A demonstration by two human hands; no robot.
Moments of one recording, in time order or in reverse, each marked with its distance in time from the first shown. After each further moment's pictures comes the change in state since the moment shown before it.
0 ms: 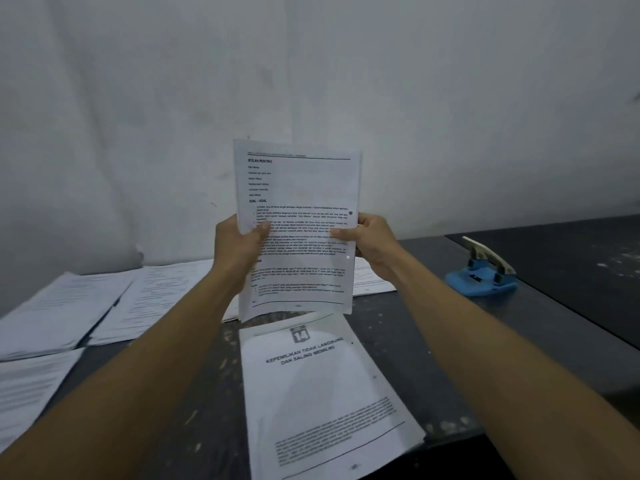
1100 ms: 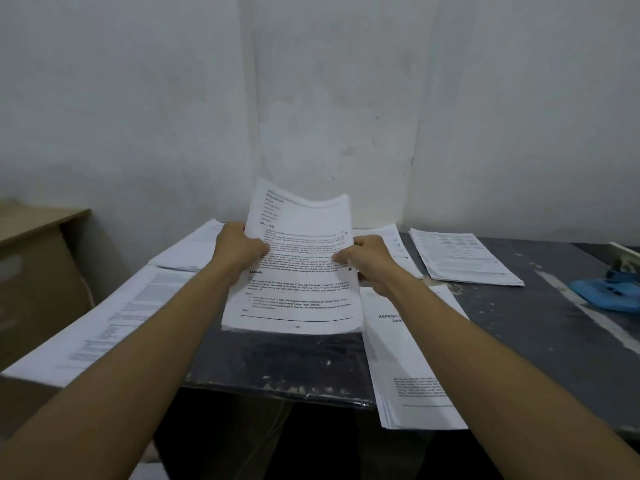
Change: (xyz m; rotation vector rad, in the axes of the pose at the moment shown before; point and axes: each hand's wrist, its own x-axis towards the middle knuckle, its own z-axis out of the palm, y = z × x) left_hand -0.065 -0.019 -0.225 0.476 0.213 -0.266; right_hand -0.065 0.045 0.211 -0.244 -0.191 0.190
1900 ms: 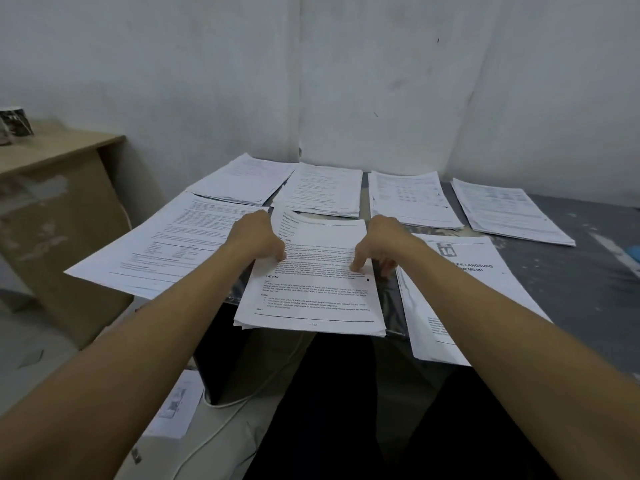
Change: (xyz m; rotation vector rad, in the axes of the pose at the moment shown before) left_hand -0.044 -0.075 -0.014 0.739 -0.180 -0.069; right_hand -0.031 0.025 0.052 -0.854 -0.191 0.127
